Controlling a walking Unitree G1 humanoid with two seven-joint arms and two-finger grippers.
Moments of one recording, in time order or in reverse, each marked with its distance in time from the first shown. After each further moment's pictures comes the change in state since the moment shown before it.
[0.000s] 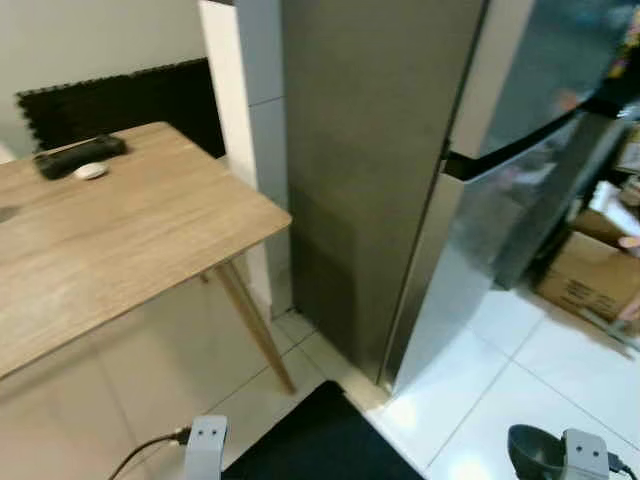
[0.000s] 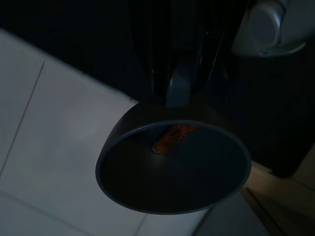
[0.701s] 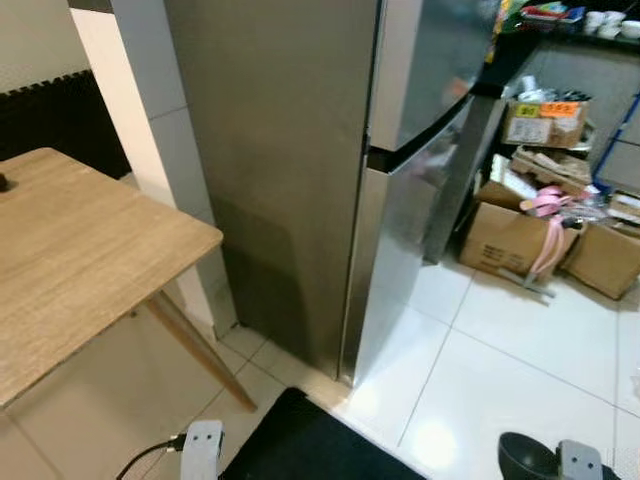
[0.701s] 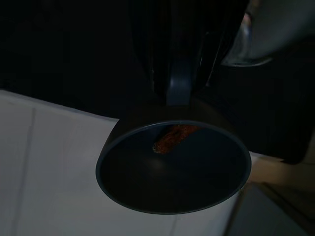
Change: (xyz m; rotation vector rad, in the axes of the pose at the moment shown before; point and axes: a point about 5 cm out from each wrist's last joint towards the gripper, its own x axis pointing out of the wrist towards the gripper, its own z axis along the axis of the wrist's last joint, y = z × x) left arm 0.000 -0.001 0.001 -0.060 -0.005 -0.069; right arm 0.000 0.006 -0.002 0.045 -0.022 0.037
